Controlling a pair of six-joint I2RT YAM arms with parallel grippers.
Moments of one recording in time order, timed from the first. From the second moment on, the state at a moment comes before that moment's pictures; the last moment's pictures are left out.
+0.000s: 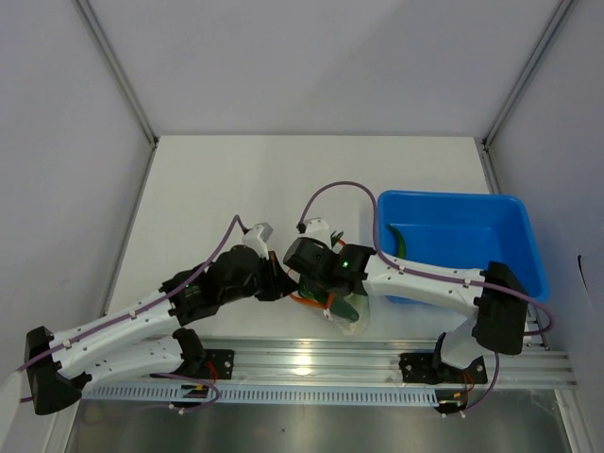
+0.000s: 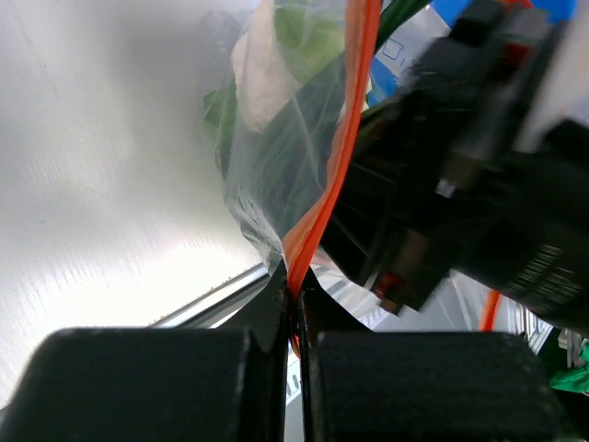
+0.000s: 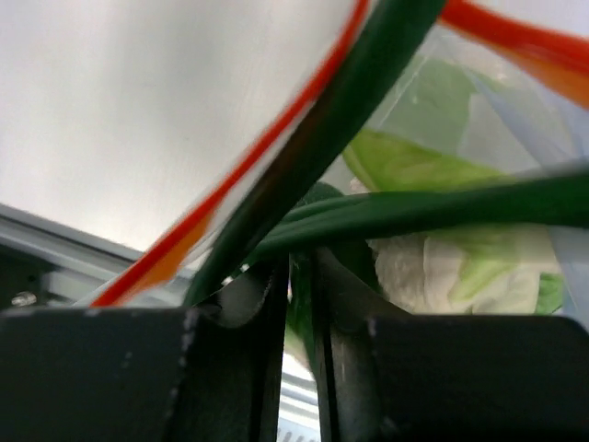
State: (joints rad) left arm -1.00 0.84 0.70 -0.44 -0.07 -0.93; right arm 1.18 1.55 1.27 -0.74 0.40 0.79
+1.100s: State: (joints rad) left arm -1.00 0.84 0.73 -0.43 -0.06 -0.93; right arm 1.16 1.41 1.39 -0.84 0.43 0.78
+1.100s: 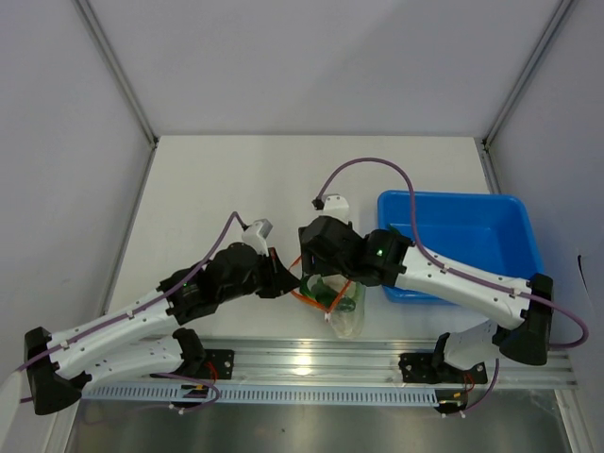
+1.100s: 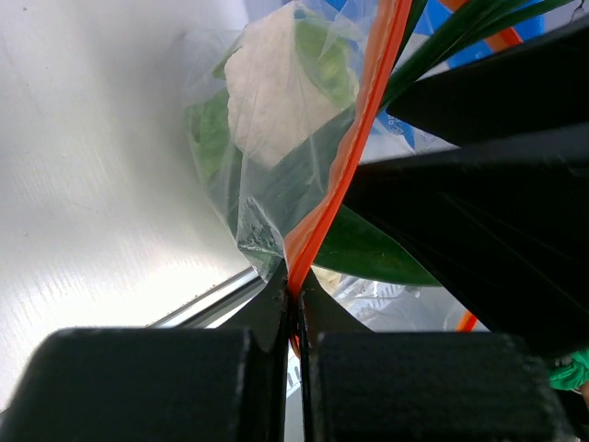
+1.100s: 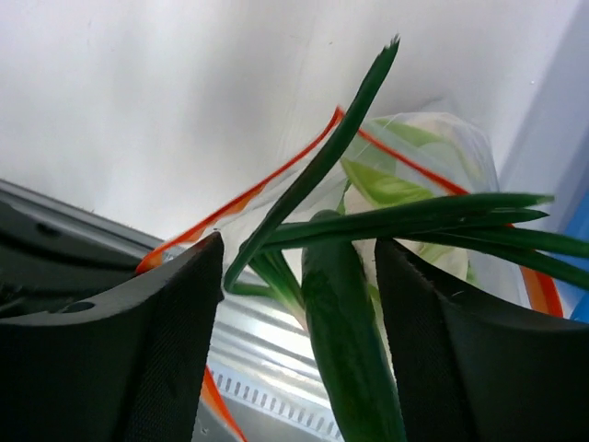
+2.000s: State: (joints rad) left arm -1.00 0.88 0.73 -0.49 -0.04 -0.91; right arm 1.18 1.56 1.16 -0.60 0.43 0.82
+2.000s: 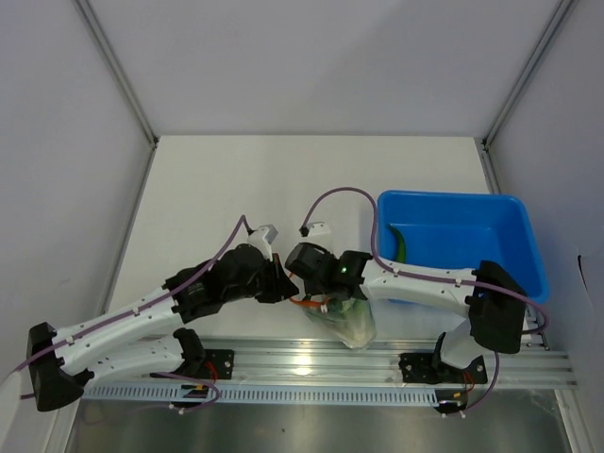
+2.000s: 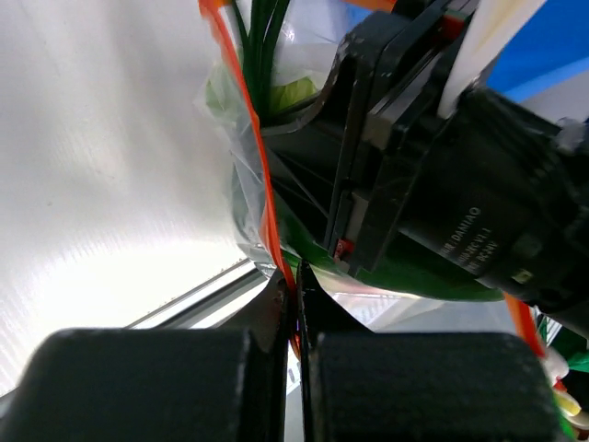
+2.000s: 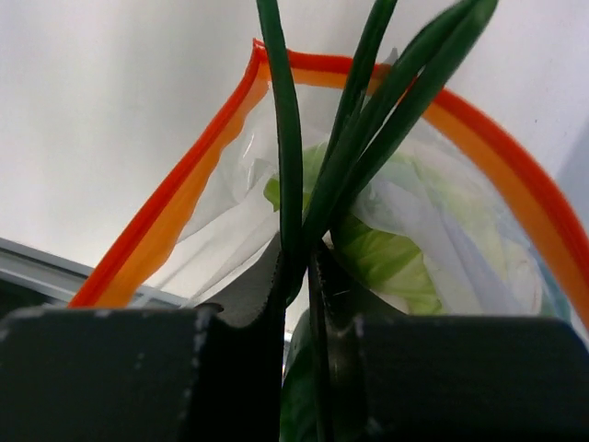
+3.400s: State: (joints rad) left arm -1.00 0.87 0.77 -0.47 -0.06 -0.89; right arm 0.51 1.10 1.22 -0.97 0.40 0.62
